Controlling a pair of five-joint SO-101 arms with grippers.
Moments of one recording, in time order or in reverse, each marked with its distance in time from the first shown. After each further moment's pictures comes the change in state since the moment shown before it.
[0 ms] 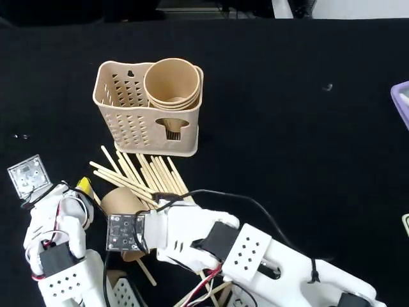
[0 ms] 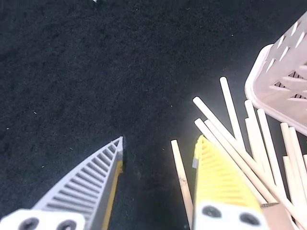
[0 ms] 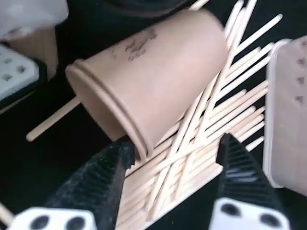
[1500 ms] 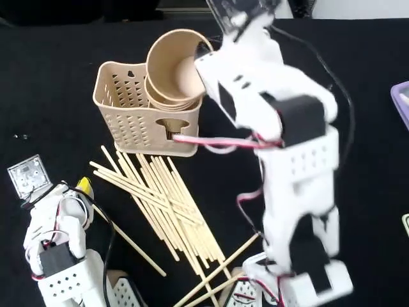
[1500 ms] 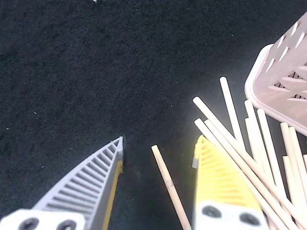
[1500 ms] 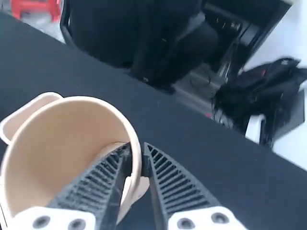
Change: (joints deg) left arm 0.0 0.0 0.0 0.0 0.0; right arm 41.0 39.7 -96.8 28.6 -18.4
